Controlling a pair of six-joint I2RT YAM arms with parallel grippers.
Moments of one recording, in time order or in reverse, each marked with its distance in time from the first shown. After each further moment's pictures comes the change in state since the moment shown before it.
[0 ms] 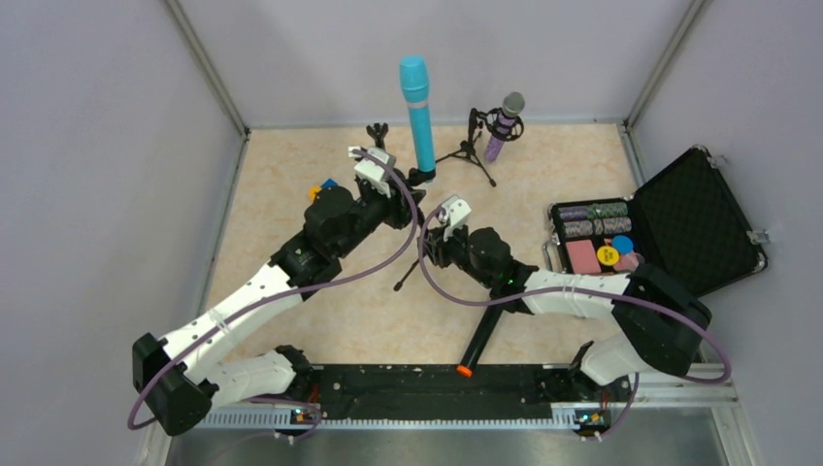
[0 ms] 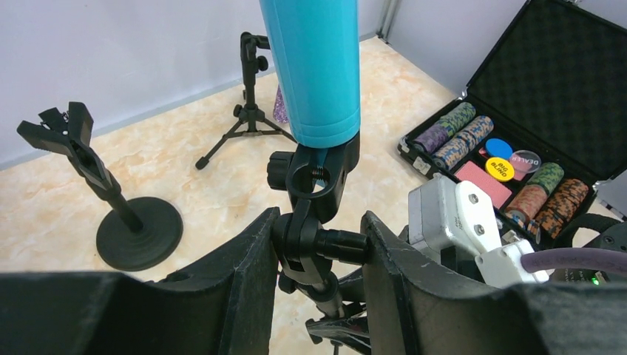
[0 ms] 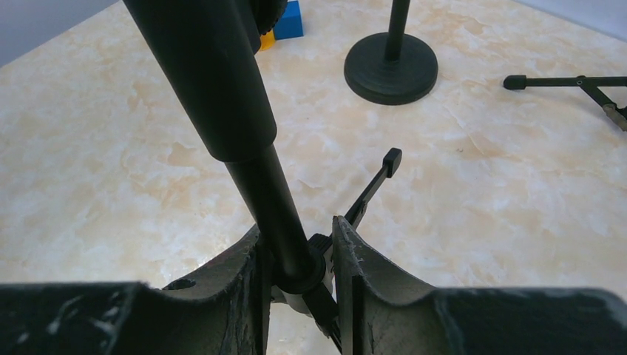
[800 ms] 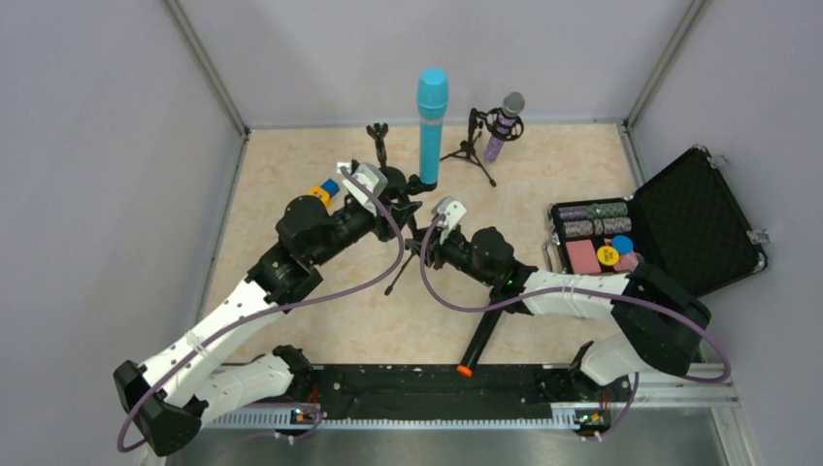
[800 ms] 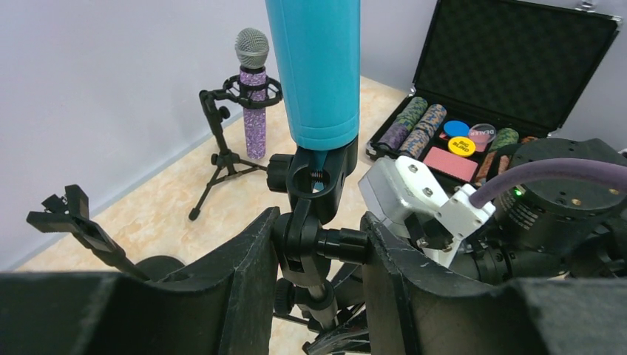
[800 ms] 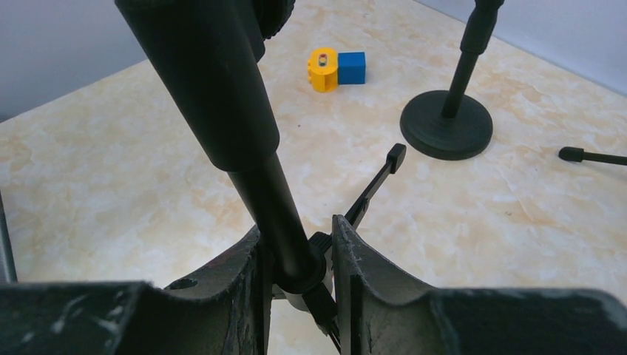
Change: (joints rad) left arm 0.012 -0.128 -0.026 -0.011 0.225 0.168; right arm 0.005 0.008 0.000 0.107 -0.154 -0.033
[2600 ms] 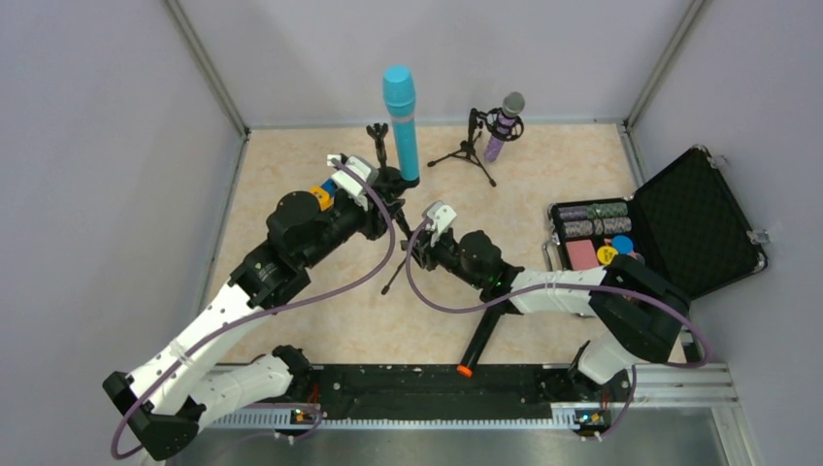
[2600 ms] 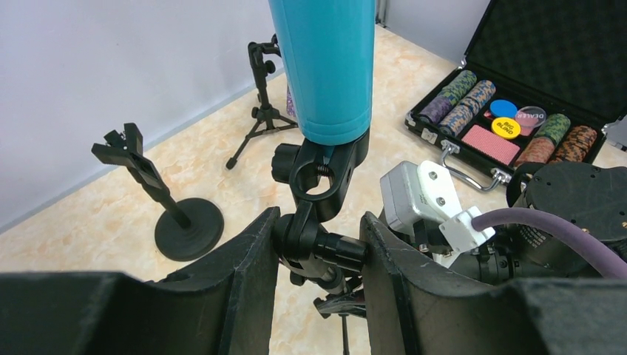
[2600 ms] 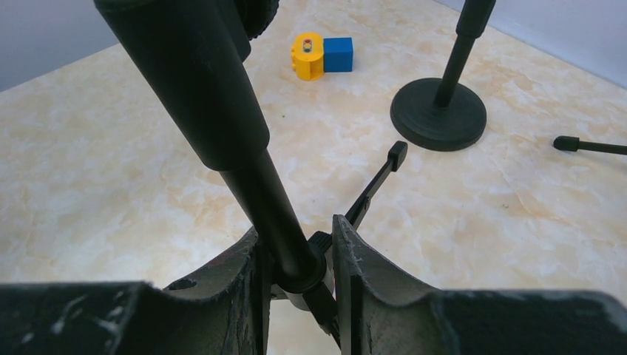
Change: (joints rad) left arm 0.003 -0.039 0.110 -0.255 -0.146 0.000; right arm 0.026 0.105 0.021 0.051 0.069 -0.031
